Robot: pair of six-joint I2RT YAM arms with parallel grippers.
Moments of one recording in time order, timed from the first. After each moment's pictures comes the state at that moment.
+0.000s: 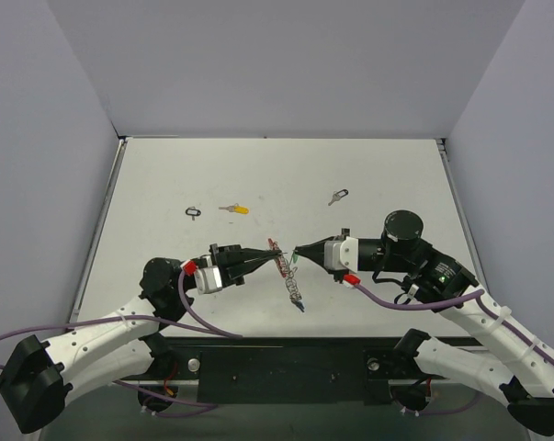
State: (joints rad) left arm -0.81 0.89 0.43 0.99 0.63 0.14; right arm 0.80 0.85 0.96 -0.28 -0.64 -0.74
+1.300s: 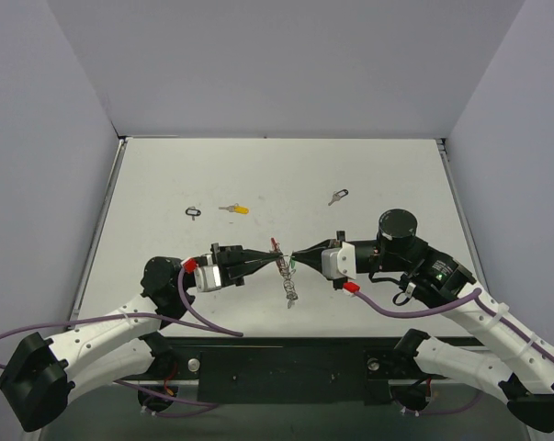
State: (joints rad) left arm -0.80 0.91 0.43 1.04 0.68 0.09; right arm 0.81 0.87 0.97 -0.32 -0.69 -0.82
